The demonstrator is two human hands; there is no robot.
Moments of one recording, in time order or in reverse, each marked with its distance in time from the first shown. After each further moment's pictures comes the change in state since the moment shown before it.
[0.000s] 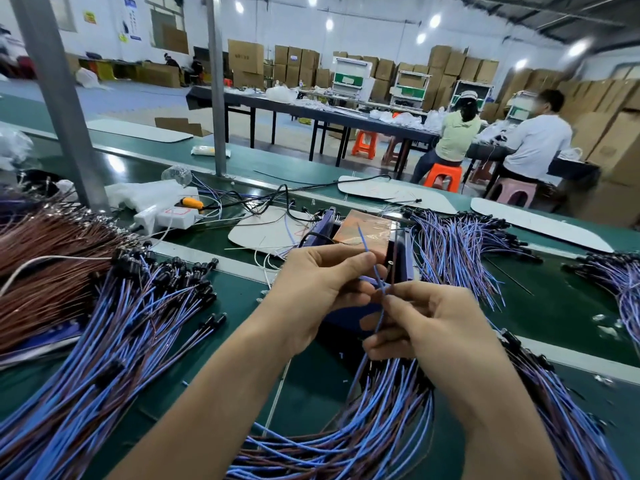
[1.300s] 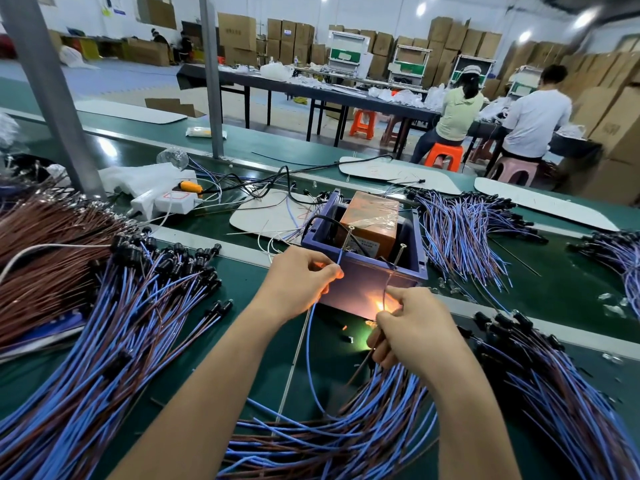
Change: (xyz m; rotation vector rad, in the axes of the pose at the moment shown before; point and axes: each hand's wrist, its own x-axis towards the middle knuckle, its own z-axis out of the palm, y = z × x) left_hand 0.042 -0.044 -0.058 0.787 0.125 0.046; right_hand 0.030 0.041 0.017 -0.503 0.038 0.203
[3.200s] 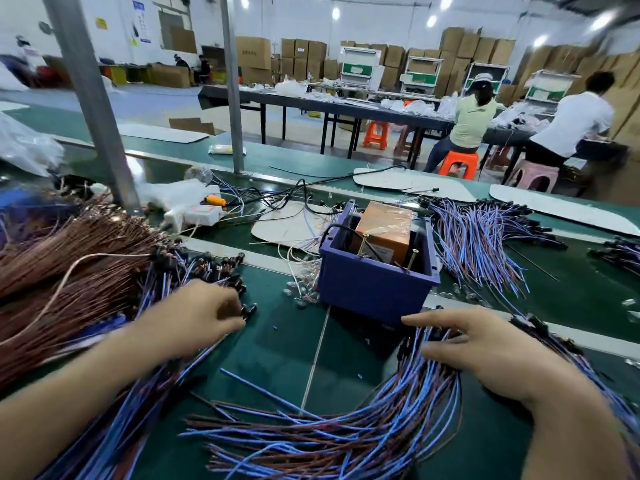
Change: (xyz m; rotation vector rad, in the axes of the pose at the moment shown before) left_hand -0.066 -0.035 -0.126 0.960 -0.227 -0.027; right_hand -0.028 0.013 -0.057 -0.287 -0.245 -0.122
